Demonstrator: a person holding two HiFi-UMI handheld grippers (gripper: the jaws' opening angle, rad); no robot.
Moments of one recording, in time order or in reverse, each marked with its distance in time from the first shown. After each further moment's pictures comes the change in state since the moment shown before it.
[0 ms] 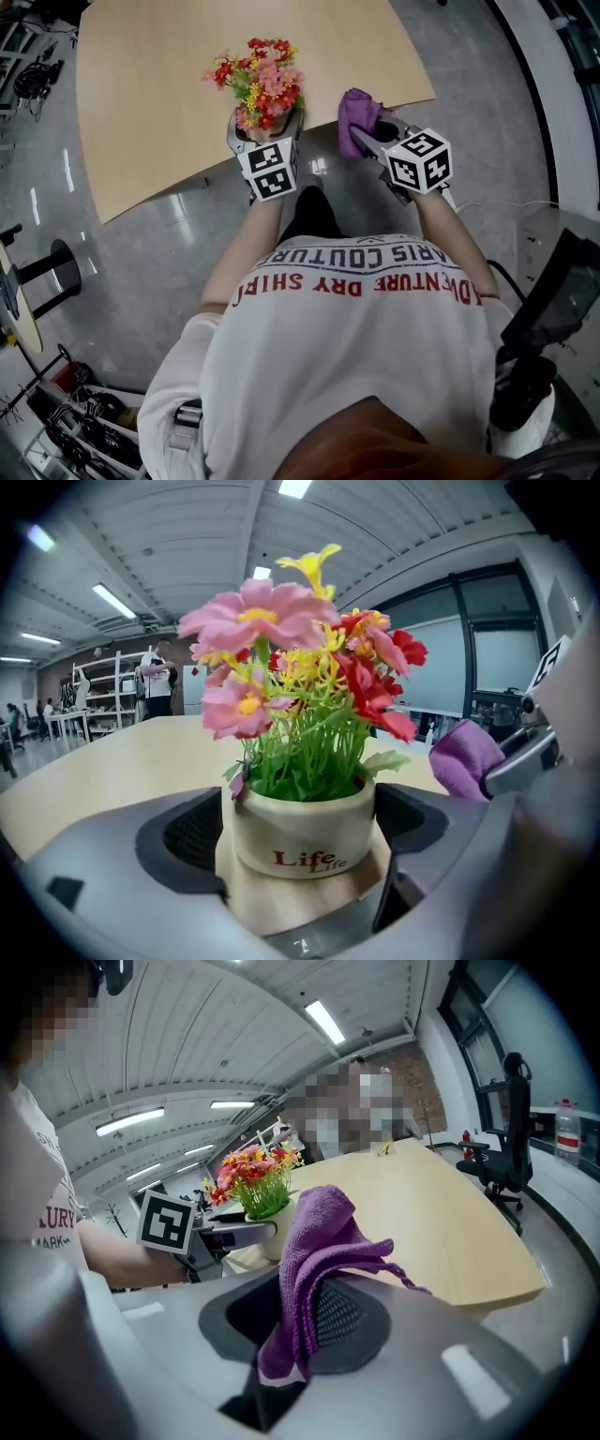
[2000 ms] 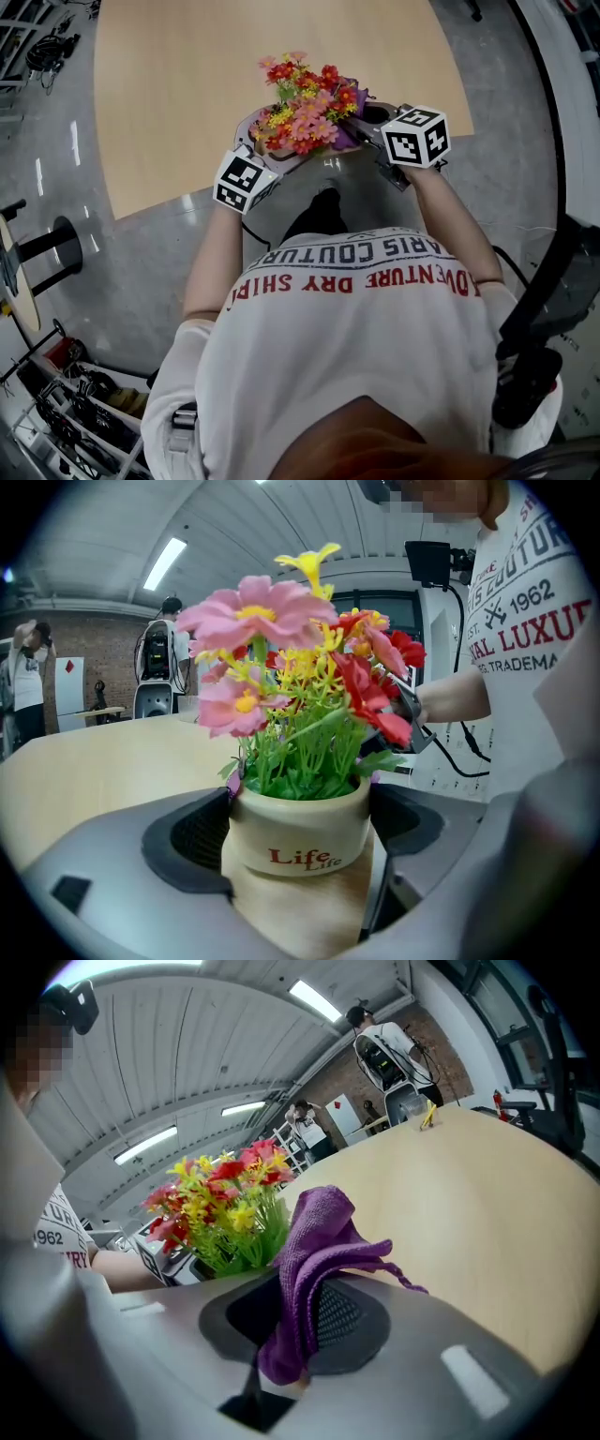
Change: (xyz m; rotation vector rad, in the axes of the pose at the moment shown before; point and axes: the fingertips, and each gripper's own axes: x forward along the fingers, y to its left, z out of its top) left arm 0.004 0.009 0.001 0.298 0.028 -0.667; right arm 0.114 0.006 0.069 0.088 0.042 0.232
